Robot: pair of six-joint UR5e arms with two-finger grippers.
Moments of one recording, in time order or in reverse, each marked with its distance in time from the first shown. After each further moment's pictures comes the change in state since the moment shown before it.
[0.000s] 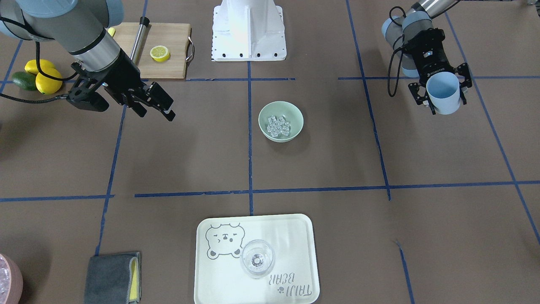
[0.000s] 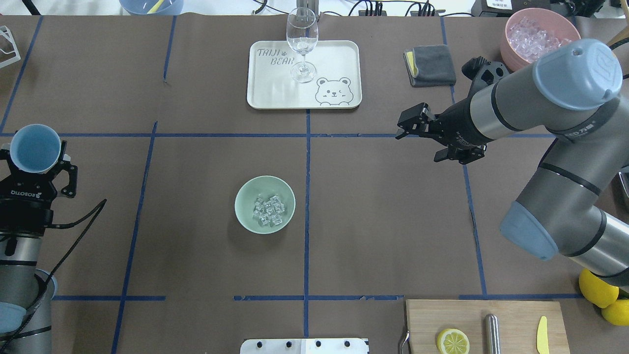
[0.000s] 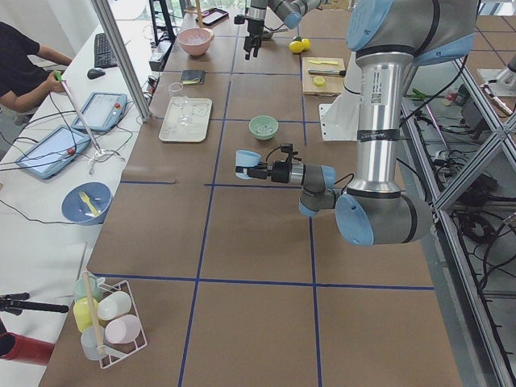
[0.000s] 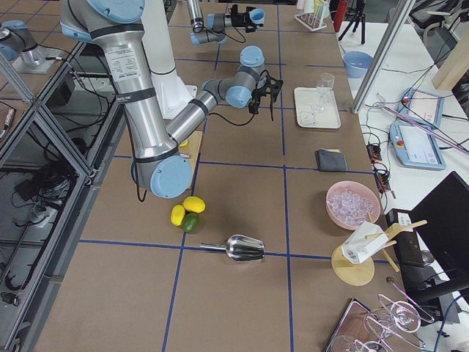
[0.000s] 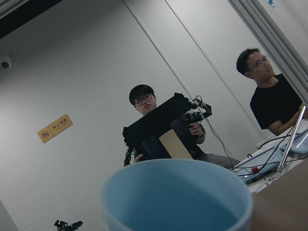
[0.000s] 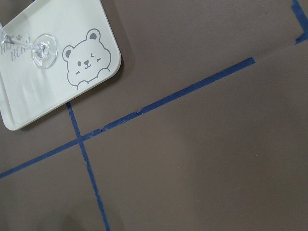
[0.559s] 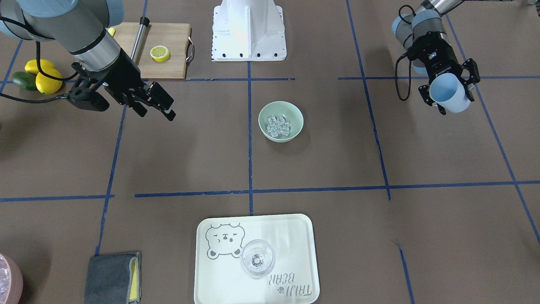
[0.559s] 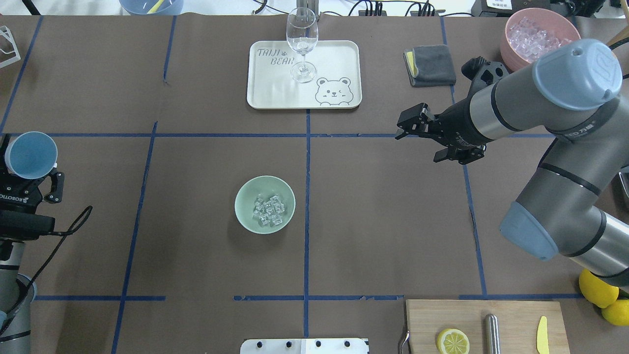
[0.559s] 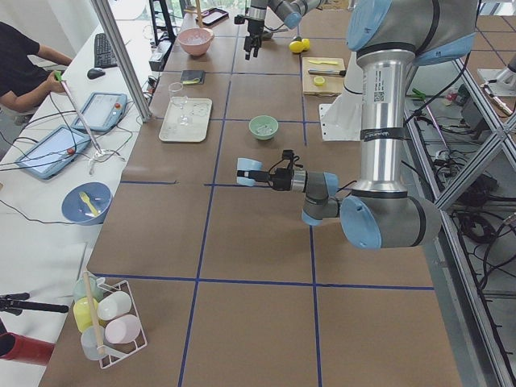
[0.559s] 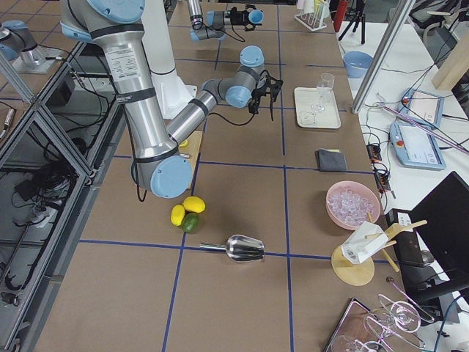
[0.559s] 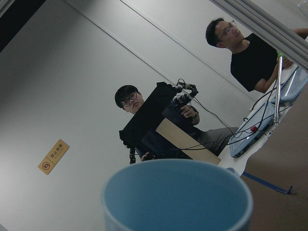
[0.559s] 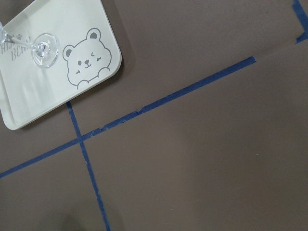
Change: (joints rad) left arm 0.007 0.048 -0.003 0.002 -0.015 0.275; right arm -0.001 0.000 0.000 0.000 0.000 0.000
